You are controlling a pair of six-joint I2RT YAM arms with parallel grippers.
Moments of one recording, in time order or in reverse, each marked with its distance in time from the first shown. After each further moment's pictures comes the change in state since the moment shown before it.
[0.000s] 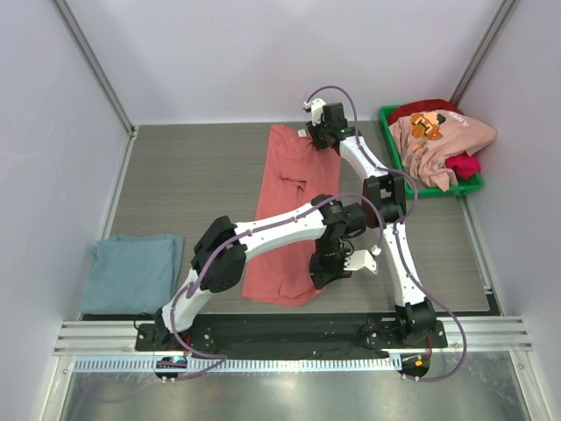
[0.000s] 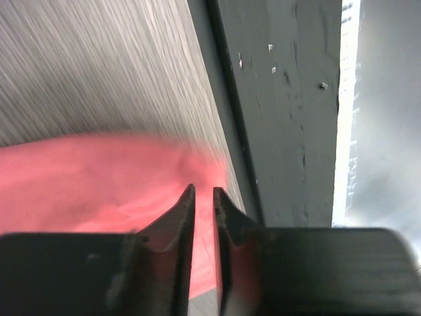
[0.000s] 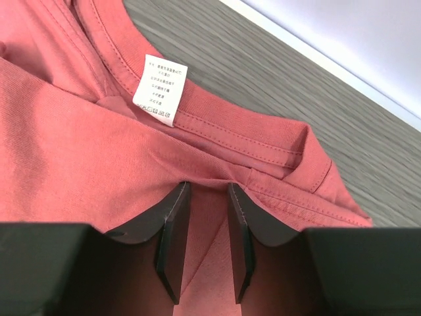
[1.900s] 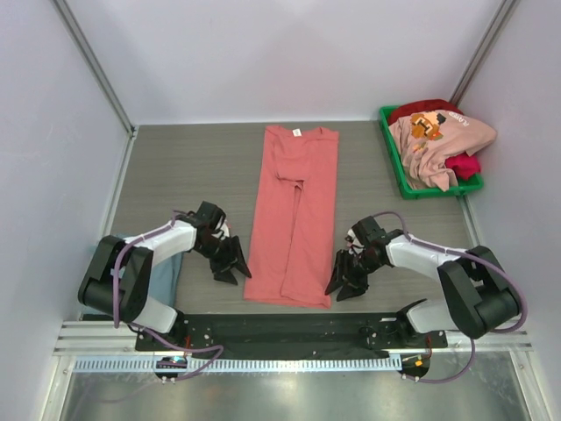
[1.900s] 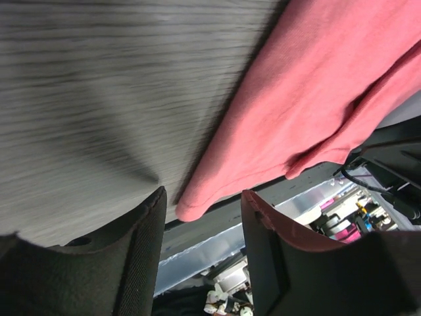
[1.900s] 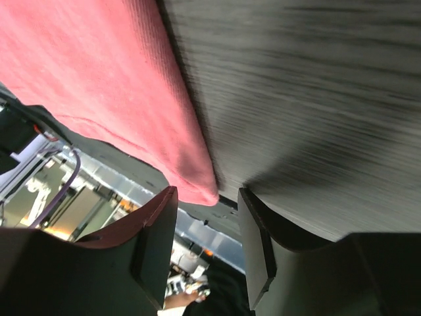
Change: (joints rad) left arm 0.775 -0.703 -1.262 0.711 0.002 -1.332; right arm 0.161 -1.377 -1.989 -0.125 -0.499 0.979
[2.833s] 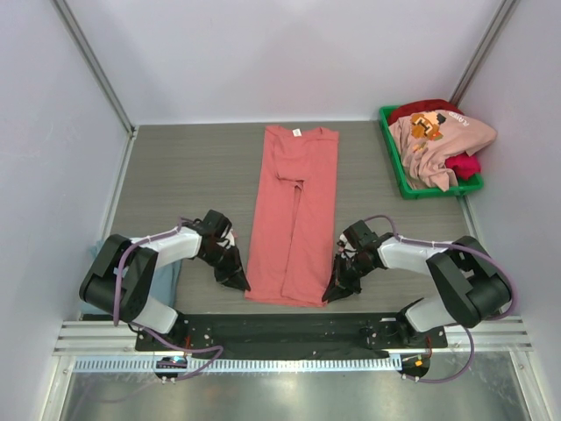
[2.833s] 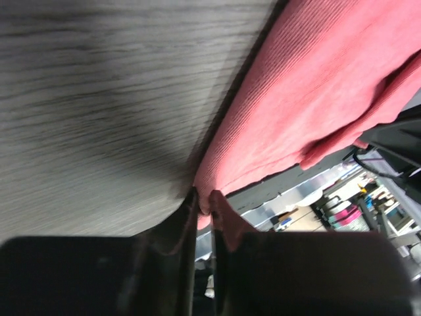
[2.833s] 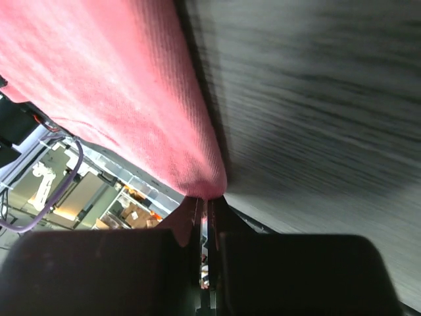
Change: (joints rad) left arm -0.074 0.014 -0.065 0.066 0.050 -0.044; right arm 0.075 0.083 -0.019 0.124 -0.059 0.079
